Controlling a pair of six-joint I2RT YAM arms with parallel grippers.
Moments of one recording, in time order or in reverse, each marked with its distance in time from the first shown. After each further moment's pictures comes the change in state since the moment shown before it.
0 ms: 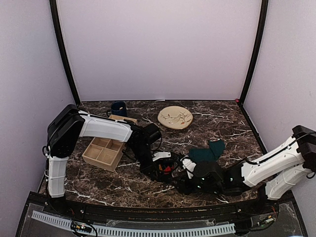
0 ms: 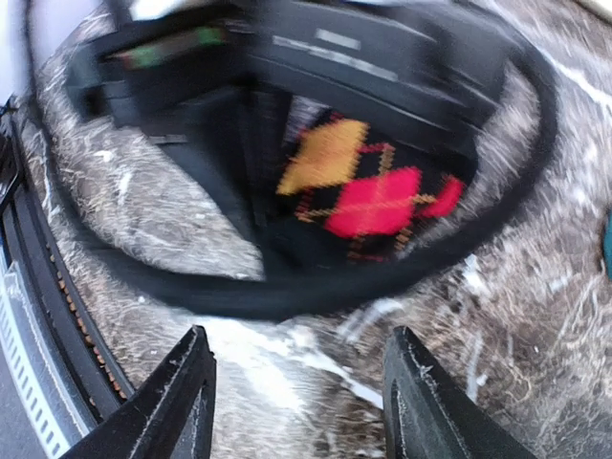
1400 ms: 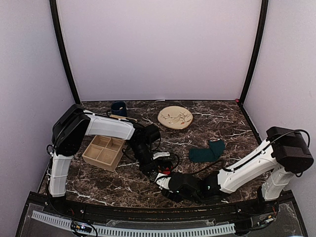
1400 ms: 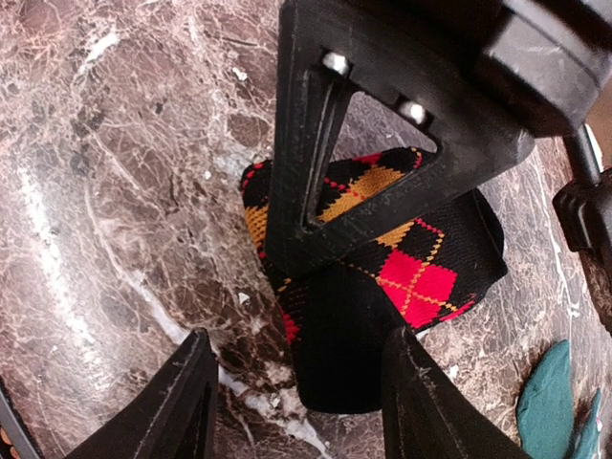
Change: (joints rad) left arm 0.035 0.073 0.072 -0.121 0.118 0.008; right arm 0.116 0.290 0.233 -0.098 0.195 -0.599
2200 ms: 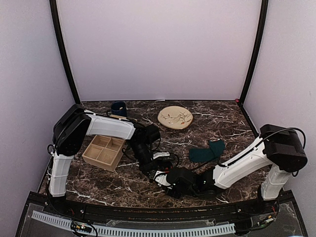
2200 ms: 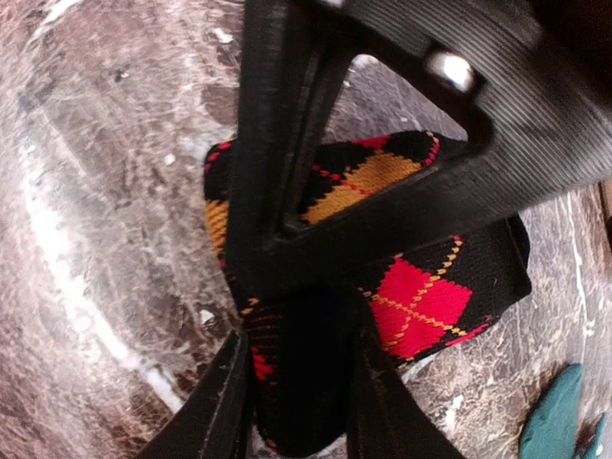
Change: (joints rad) left arm 0.004 0.011 0.014 -0.027 0.013 0.008; right arm -0.079 0.059 0.034 -0.015 -0.098 -0.068
